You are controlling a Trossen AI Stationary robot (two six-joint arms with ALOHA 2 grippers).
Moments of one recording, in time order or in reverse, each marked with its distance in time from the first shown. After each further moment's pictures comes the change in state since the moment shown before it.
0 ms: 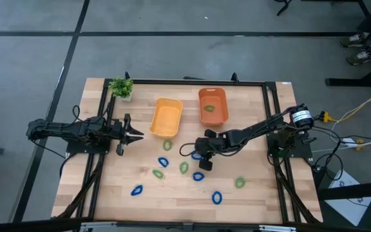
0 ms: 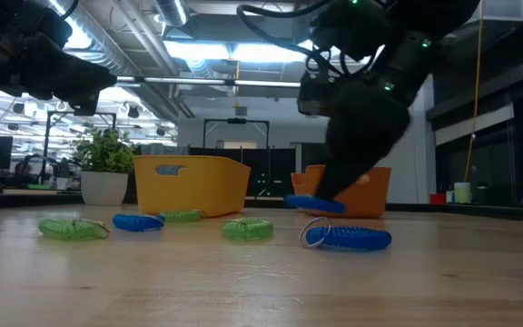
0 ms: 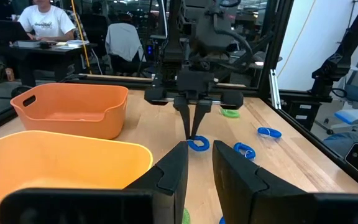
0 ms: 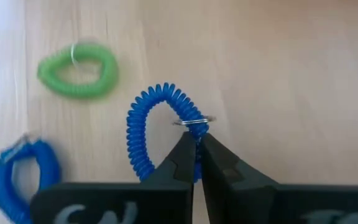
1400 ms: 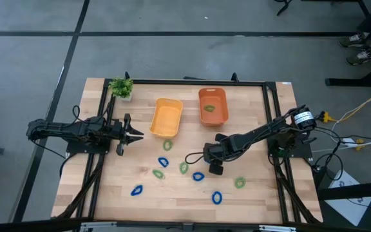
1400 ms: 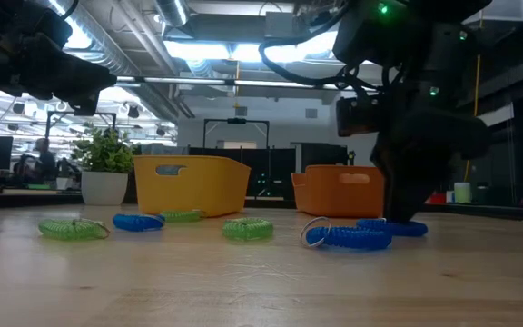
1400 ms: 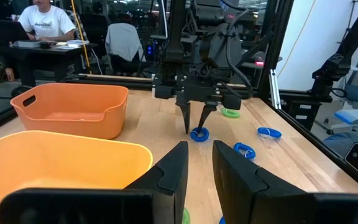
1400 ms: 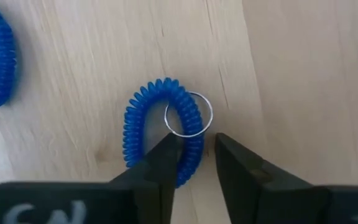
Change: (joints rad) left arm 0.000 0.000 0.000 0.000 0.000 0.000; right arm 0.080 -0.003 0.002 -0.330 0.010 0.120
